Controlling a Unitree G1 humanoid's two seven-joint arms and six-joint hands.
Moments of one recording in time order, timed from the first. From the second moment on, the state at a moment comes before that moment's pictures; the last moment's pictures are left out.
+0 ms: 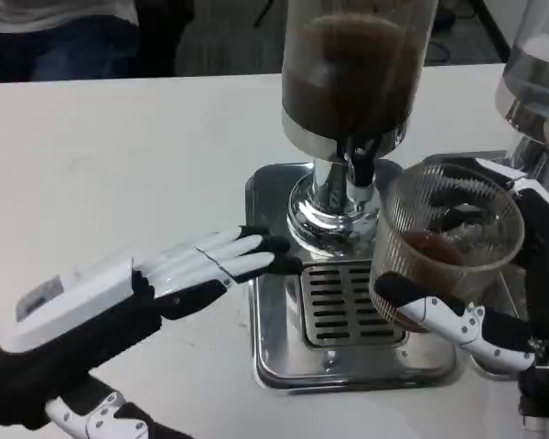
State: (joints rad) left arm 0.15 0.67 0.12 -0.01 -0.16 -0.95 -0.77; right arm 0.37 0.02 0.07 -0.22 -0.29 -0.59 -0.18
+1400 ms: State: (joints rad) left arm 0.30 0.72 0.23 -0.09 -0.22 -0.95 -0.76; right arm 0.45 0.00 0.08 -0.32 -0.27 -0.54 -0.13
